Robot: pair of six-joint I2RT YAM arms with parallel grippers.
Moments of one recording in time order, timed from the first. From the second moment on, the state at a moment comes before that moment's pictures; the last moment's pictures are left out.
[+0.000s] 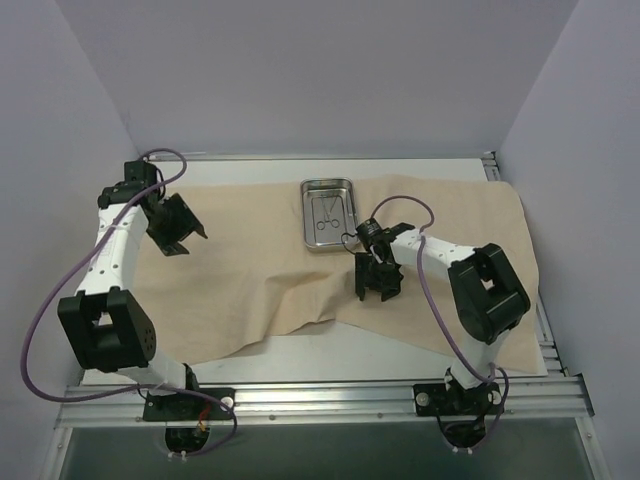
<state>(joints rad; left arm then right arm) 0.11 1.53 1.42 -1.07 0.15 -0.58 0.54 1.76 1.07 -0.72 0.00 0.56</state>
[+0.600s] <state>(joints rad) 0.11 1.96 1.75 -1.02 0.19 -0.52 0.38 1.45 0.77 -0.91 0.04 0.69</state>
